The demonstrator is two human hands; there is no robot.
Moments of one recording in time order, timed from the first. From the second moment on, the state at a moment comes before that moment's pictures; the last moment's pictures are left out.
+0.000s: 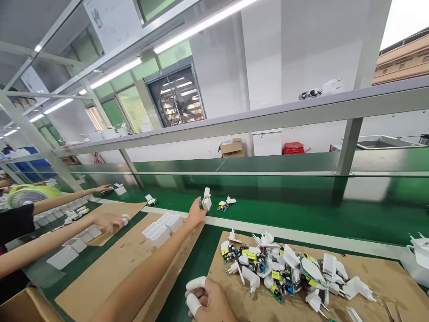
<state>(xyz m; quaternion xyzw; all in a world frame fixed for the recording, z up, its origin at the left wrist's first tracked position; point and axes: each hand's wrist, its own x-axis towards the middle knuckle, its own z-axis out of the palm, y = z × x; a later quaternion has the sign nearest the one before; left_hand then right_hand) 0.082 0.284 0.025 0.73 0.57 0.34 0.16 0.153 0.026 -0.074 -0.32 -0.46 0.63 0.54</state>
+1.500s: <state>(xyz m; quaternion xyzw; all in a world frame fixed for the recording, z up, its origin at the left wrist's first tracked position) 0.021 0.076 0.038 0.83 0.32 0.18 0.41 0.191 -0.040 0.030 -0.32 -0.89 0.20 0.24</state>
